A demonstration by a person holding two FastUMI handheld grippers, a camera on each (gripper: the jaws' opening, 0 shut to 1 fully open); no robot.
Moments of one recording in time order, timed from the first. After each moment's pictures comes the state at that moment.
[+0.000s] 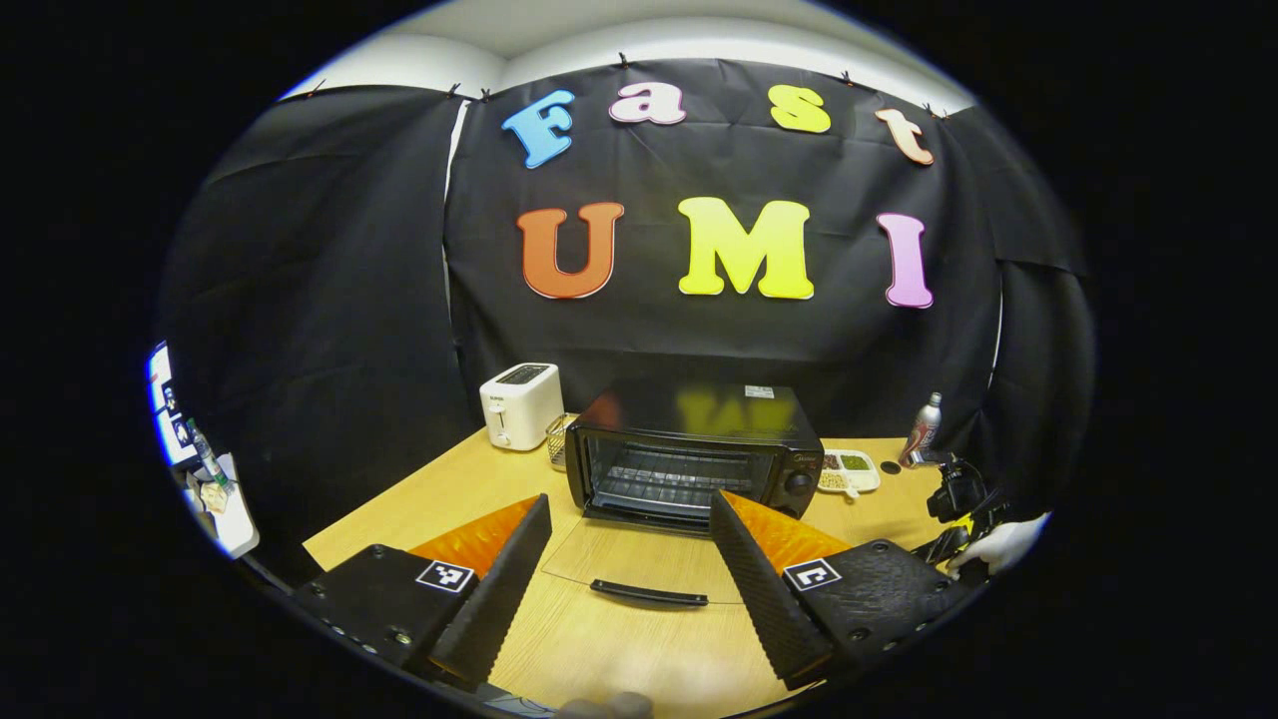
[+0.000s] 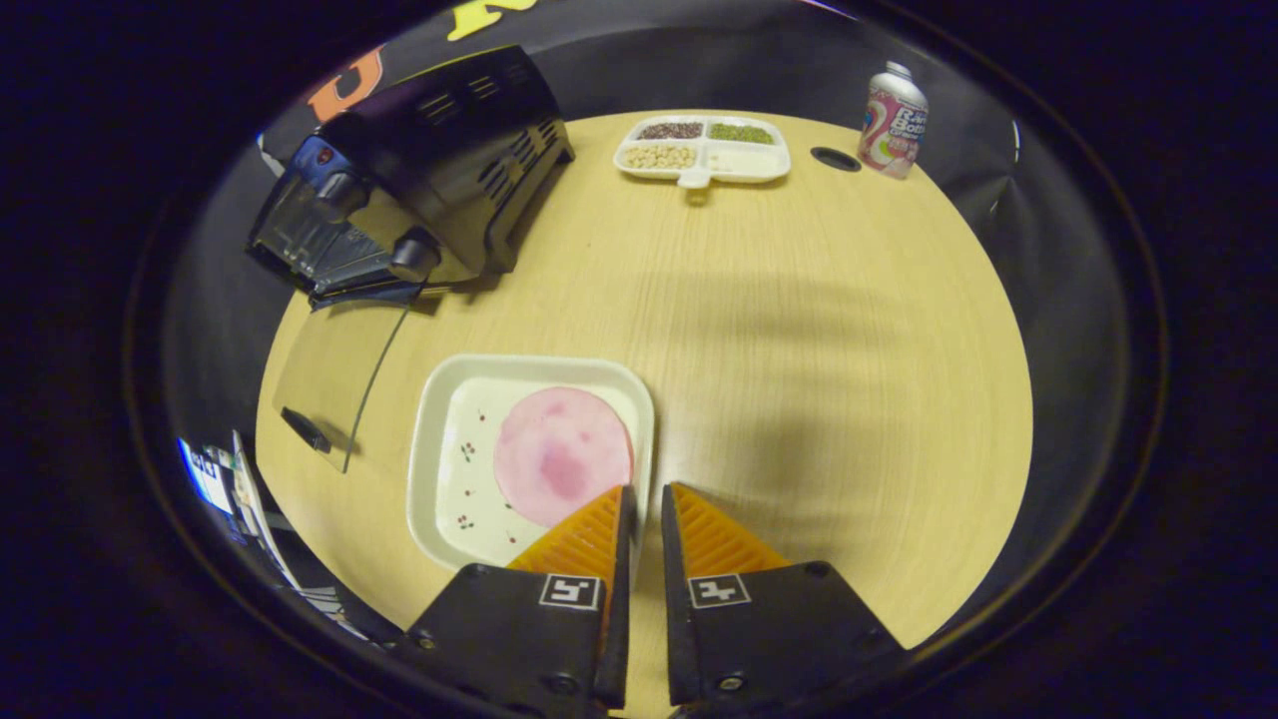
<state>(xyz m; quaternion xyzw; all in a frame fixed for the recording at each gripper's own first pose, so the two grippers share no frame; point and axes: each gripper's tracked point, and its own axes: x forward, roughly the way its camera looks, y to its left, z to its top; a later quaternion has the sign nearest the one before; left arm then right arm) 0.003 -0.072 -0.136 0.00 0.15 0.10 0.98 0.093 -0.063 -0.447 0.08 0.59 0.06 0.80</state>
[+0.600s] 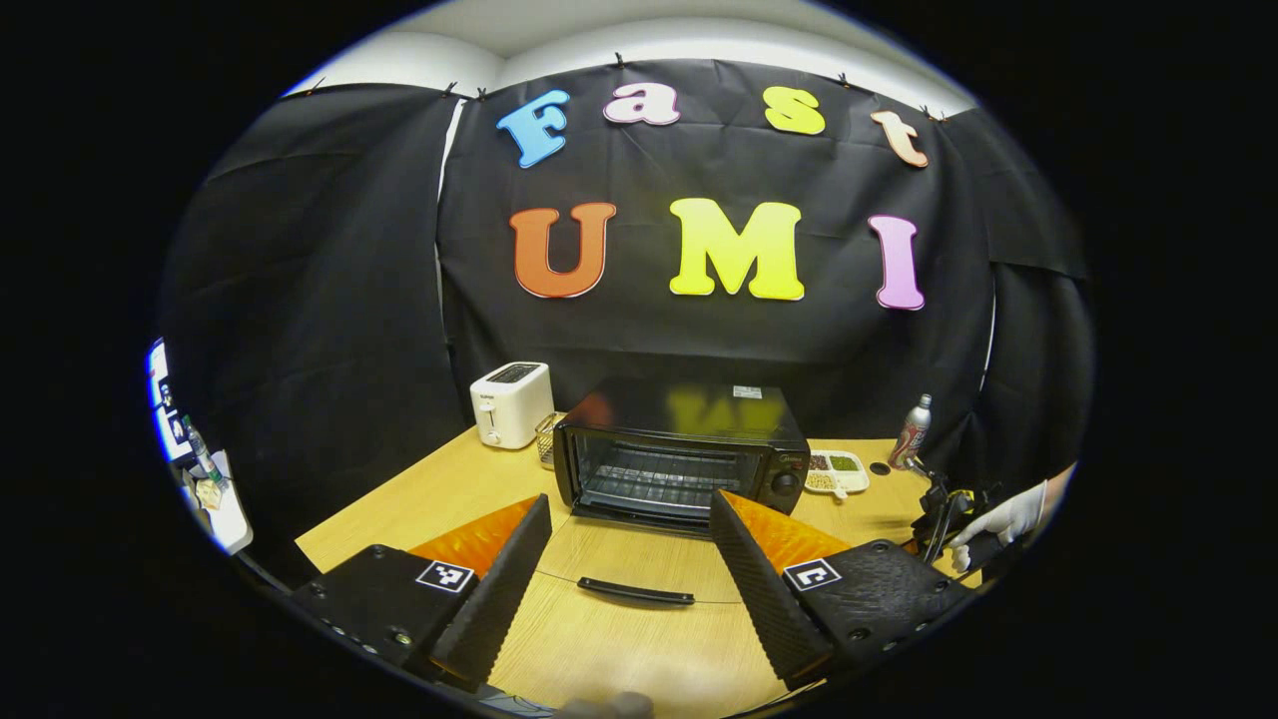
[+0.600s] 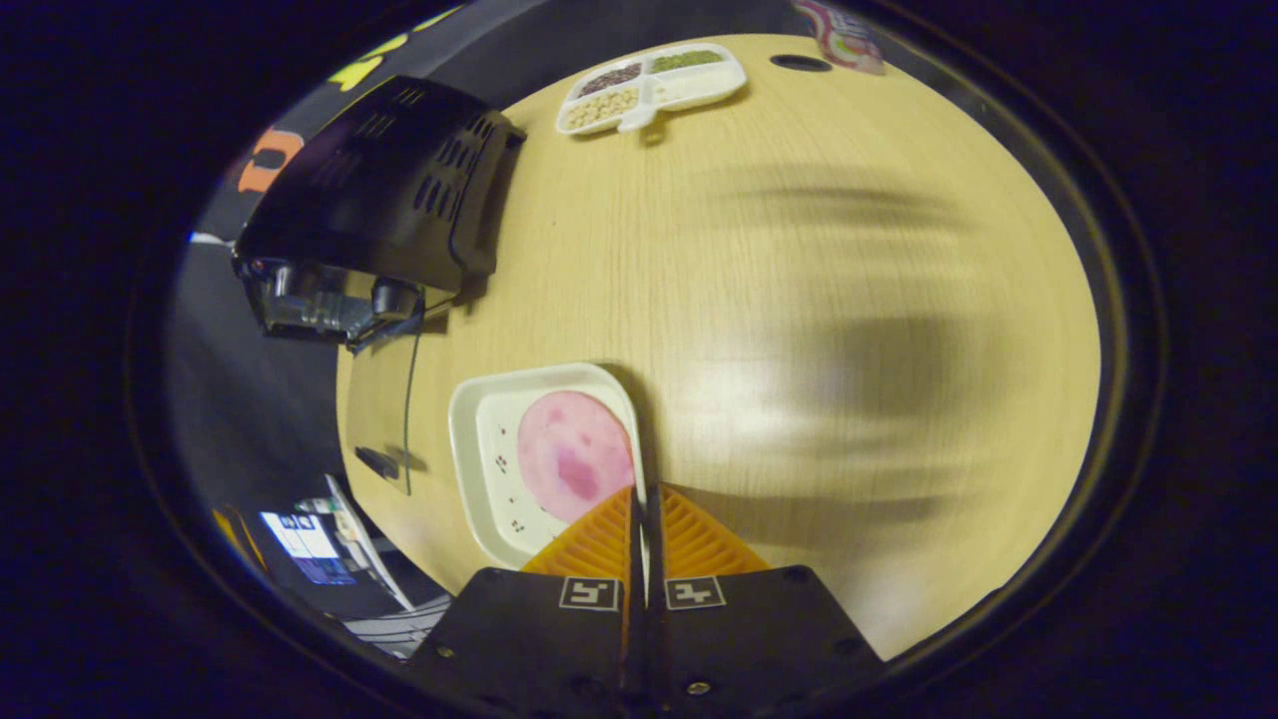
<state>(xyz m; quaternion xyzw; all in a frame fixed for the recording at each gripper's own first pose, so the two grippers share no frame) 0.006 -0.082 -0.134 -0.01 0.15 0.08 0.99 0.081 -0.051 -0.445 0.27 0.64 0.10 0.71</state>
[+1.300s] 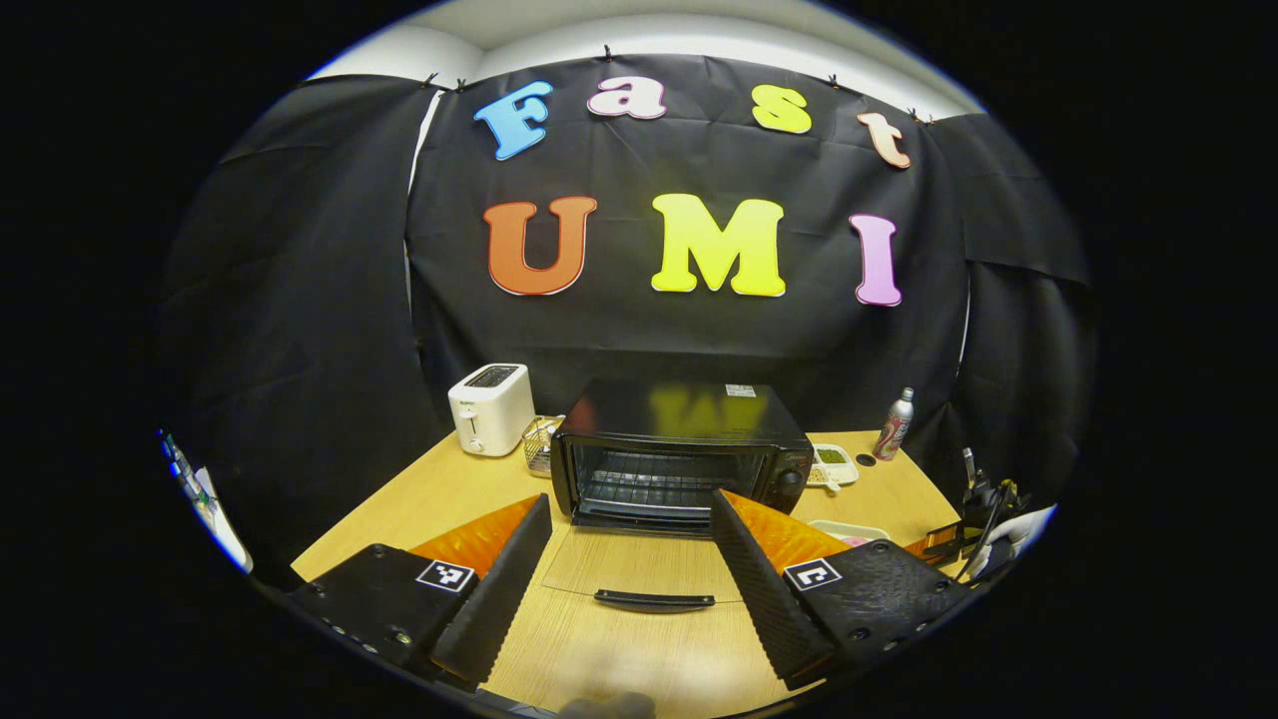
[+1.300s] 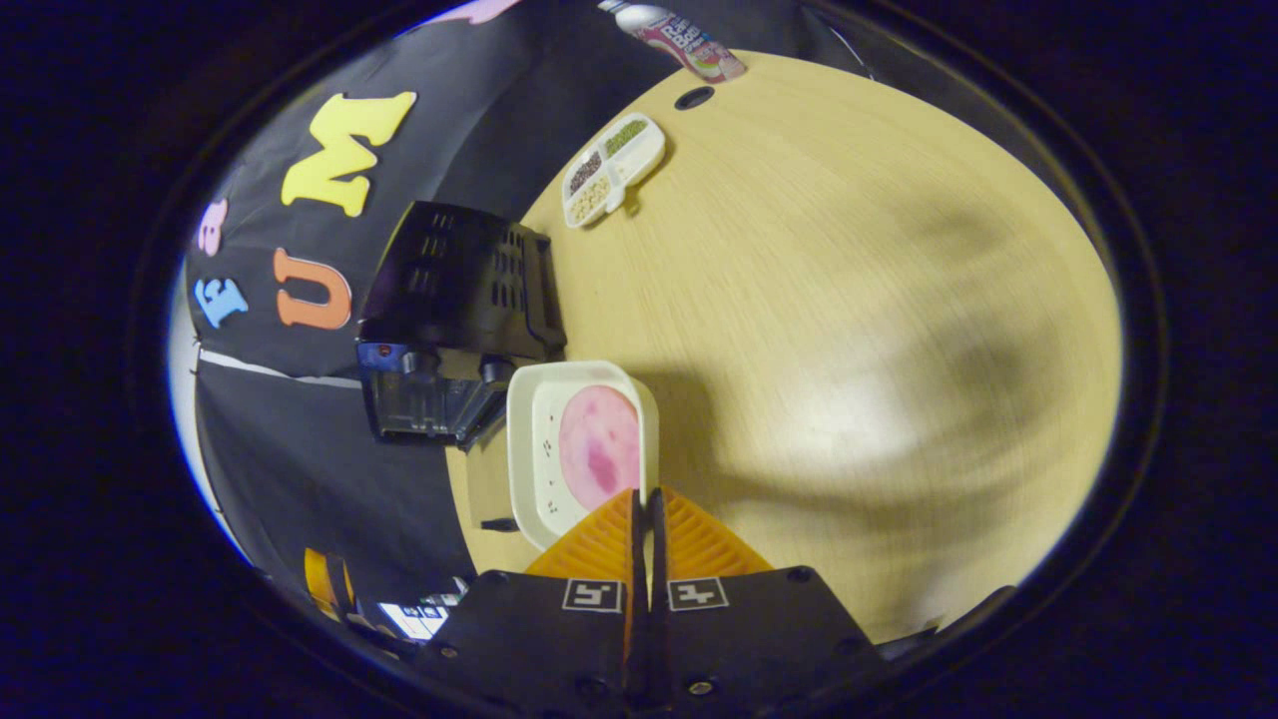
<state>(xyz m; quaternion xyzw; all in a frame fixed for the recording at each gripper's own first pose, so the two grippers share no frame) 0.020 -0.046 -0.130 -0.01 0.16 0.02 0.99 0.058 -0.028 -0.383 0.45 0.50 0.07 0.74</state>
